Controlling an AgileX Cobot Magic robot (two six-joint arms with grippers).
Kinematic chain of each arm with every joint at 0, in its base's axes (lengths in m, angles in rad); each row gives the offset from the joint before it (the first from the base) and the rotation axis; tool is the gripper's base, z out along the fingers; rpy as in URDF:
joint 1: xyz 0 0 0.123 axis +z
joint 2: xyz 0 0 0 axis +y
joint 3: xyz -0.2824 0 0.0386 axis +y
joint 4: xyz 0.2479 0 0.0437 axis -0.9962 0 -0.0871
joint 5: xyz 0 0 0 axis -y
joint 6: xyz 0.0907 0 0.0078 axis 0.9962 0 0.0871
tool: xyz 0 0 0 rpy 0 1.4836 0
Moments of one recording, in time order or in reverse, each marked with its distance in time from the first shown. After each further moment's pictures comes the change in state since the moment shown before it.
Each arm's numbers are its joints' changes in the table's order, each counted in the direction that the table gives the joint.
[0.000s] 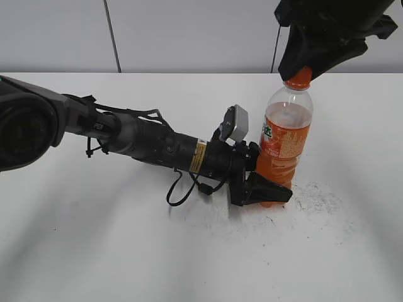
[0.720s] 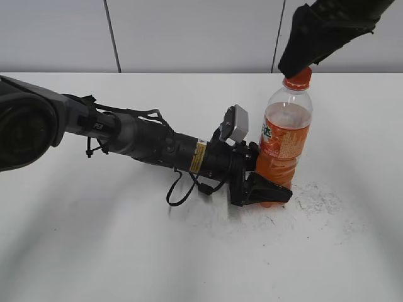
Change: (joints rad) left arm 0.000 0.000 0.000 0.000 0.000 0.000; right arm 0.000 -0.038 0.001 0.000 0.007 -0.473
